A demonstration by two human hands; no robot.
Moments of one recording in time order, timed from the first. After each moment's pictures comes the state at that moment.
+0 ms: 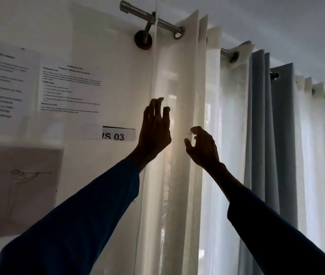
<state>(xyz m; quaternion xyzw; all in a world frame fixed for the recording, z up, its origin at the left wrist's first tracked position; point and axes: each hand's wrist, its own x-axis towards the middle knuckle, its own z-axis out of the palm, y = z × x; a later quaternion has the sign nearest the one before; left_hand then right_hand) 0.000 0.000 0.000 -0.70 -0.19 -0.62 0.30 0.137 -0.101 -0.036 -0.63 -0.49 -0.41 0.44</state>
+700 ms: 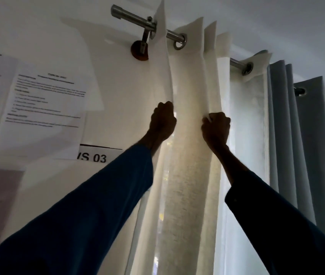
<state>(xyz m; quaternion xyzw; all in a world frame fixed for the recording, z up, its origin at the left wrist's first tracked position) 0.110 0.044 0.115 -0.71 -0.21 -0.67 0.07 0.257 -0.035 0.114 -0.56 -0.38 -0.37 0.63</state>
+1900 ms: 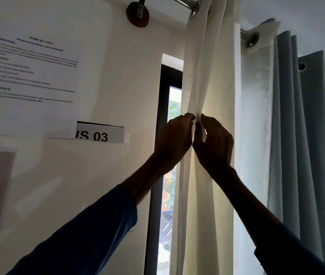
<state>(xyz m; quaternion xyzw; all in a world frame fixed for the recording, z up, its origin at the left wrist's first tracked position) 0.123 0.053 -0.001 -0.70 0.06 -0.70 0.10 0.217 -0.020 -0.019 -0.42 -0.44 -0.58 0.54</state>
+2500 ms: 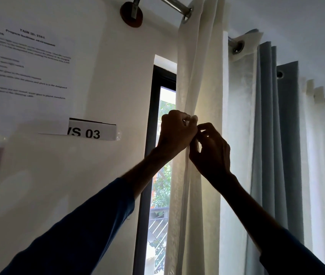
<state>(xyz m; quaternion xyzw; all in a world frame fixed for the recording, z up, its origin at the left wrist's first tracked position) 0.115 0.008 0.011 -0.69 0.01 -0.71 -0.12 0.212 -0.058 -0.041 -0.46 -0.46 -0.63 0.43</state>
